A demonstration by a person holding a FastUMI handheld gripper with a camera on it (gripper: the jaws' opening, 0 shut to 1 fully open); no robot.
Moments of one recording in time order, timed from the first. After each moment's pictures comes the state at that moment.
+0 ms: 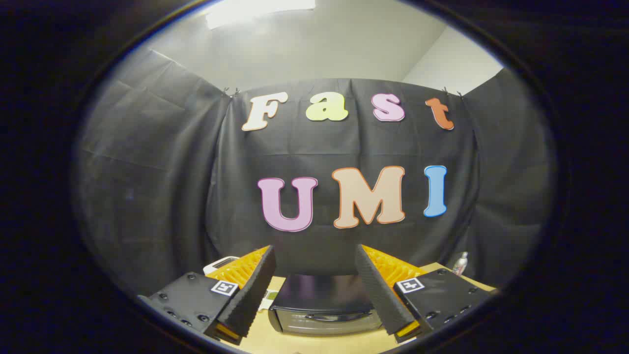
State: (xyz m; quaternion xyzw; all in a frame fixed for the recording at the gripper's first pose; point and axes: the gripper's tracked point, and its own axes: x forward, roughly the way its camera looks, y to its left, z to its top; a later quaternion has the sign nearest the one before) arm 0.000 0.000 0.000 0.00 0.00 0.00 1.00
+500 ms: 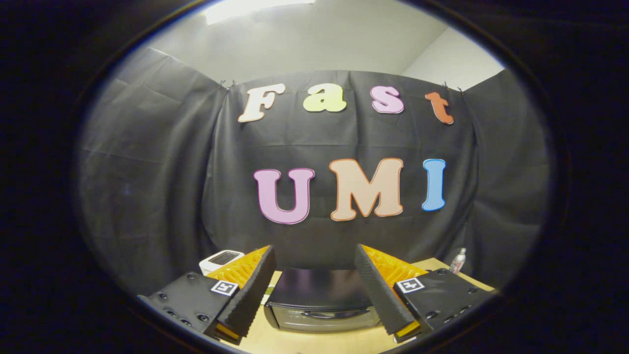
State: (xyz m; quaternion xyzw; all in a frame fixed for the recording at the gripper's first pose) arm 0.006 -0.009 -0.007 0.00 0.02 -0.01 1.00
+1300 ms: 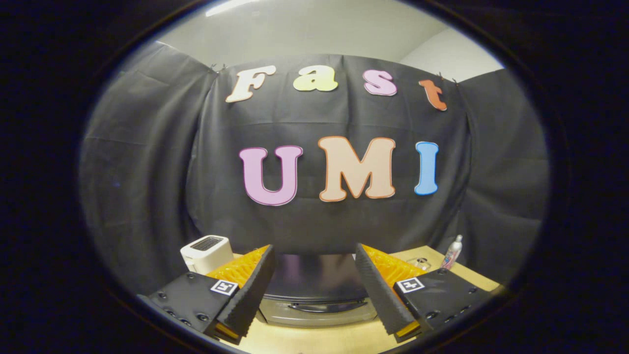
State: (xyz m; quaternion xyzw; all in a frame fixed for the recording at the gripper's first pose) arm 0.028 -0.023 -0.078 0.01 0.06 -0.04 1.00
